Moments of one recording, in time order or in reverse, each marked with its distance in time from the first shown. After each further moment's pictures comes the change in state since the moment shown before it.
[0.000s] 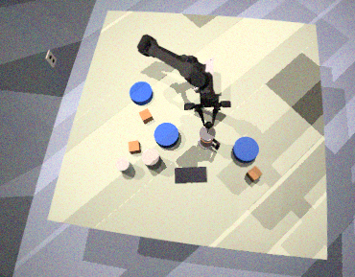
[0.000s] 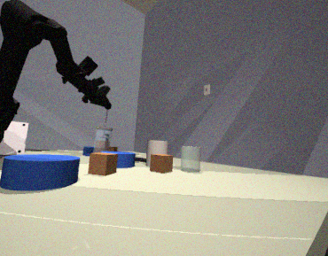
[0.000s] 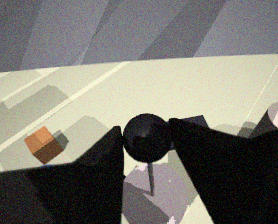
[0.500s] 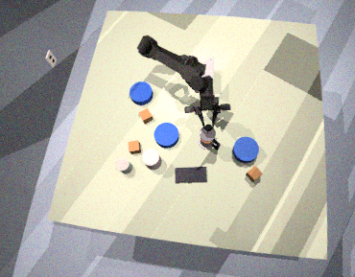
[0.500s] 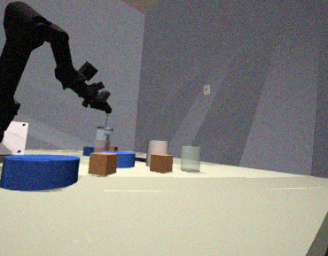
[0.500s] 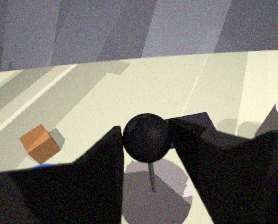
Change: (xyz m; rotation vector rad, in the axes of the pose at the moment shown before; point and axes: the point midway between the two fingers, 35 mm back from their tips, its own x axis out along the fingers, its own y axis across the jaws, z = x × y) arm 0.013 0.000 -0.017 0.007 -0.014 0.002
